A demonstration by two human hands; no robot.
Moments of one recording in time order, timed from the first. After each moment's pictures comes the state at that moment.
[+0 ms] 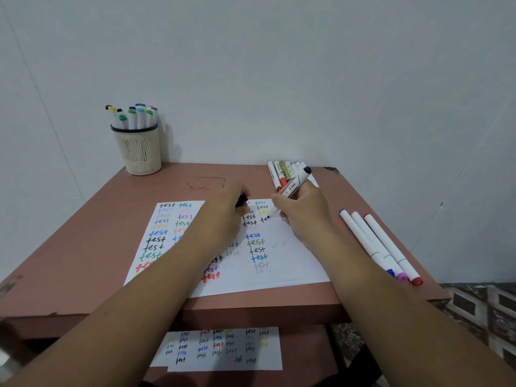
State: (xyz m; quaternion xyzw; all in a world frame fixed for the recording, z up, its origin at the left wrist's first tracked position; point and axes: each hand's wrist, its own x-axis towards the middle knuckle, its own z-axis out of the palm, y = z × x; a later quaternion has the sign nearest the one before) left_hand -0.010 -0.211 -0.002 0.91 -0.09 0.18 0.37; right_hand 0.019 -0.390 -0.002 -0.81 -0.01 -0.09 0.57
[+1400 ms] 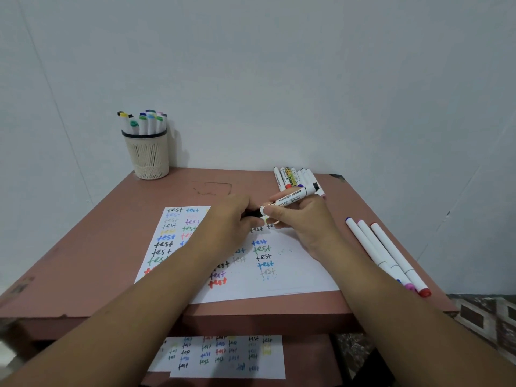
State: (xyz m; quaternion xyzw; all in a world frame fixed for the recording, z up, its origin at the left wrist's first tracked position) left_hand -0.019 -0.207 0.003 0.90 -0.12 0.17 0.39; right_hand 0.007 -0.386 0.005 -0.70 -0.15 -0.03 0.70
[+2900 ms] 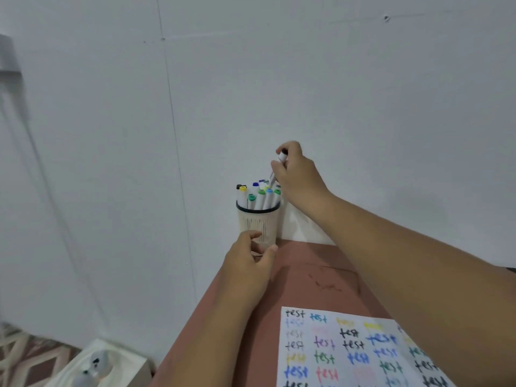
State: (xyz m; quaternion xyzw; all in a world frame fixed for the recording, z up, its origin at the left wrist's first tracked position) left_hand 0.079 -0.021 -0.004 0.82 0.12 0.30 0.48; right_hand 0.192 -0.118 0.135 -0.82 -0.29 -0.19 0.45
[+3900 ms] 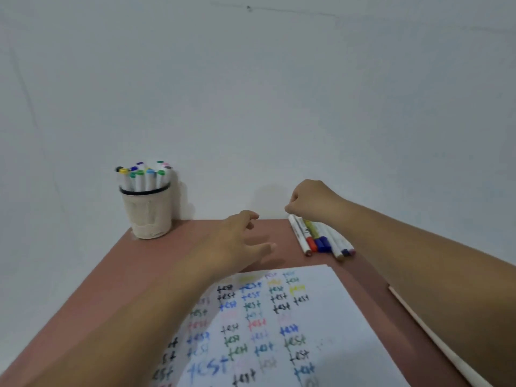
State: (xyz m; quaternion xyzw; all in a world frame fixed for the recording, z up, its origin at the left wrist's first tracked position) left_hand 0.089 -0.151 0.032 0.93 -0.11 0.08 0.34; right_hand 0.164 -0.346 0.102 -0.98 -0.07 -0.04 0.16
